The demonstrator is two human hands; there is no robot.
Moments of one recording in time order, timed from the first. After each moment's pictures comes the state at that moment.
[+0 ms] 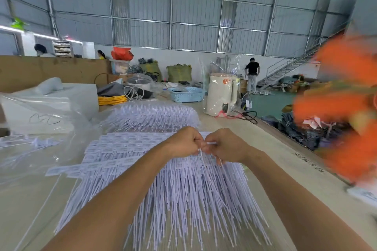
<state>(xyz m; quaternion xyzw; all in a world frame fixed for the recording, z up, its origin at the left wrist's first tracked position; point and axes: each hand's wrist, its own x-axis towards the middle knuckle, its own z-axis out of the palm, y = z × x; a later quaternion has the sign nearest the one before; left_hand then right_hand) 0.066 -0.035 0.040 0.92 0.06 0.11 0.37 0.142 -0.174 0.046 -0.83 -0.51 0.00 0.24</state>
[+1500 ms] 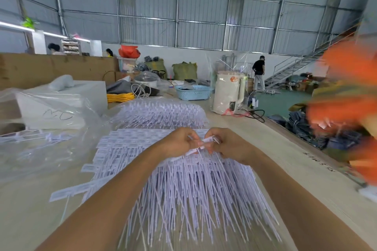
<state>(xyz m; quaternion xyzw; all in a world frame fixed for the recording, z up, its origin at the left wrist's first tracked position) 0.048 -0.006 0.025 0.89 0.07 0.11 0.43 0.128 -0.163 0.037 -0.76 -0.46 0.13 0.43</state>
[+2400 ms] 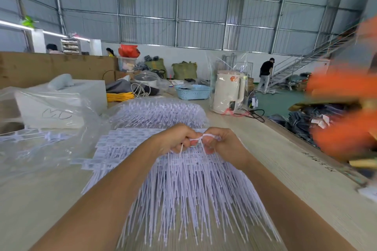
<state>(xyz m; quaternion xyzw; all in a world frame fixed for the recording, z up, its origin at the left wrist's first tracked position) 0.040 -0.011 0.050 0.81 0.12 0.01 0.57 0.134 -0.149 0.014 -0.67 -0.48 0.08 0.56</state>
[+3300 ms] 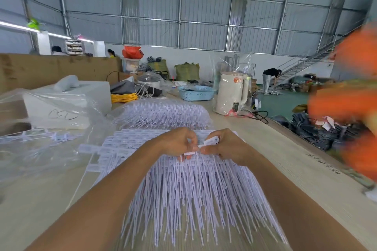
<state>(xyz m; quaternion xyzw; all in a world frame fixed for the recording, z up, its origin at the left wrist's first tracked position) 0.036 0.007 0.038 0.94 0.06 0.05 0.32 0.142 -0.142 0.023 -0.75 -0.43 0.15 0.48</state>
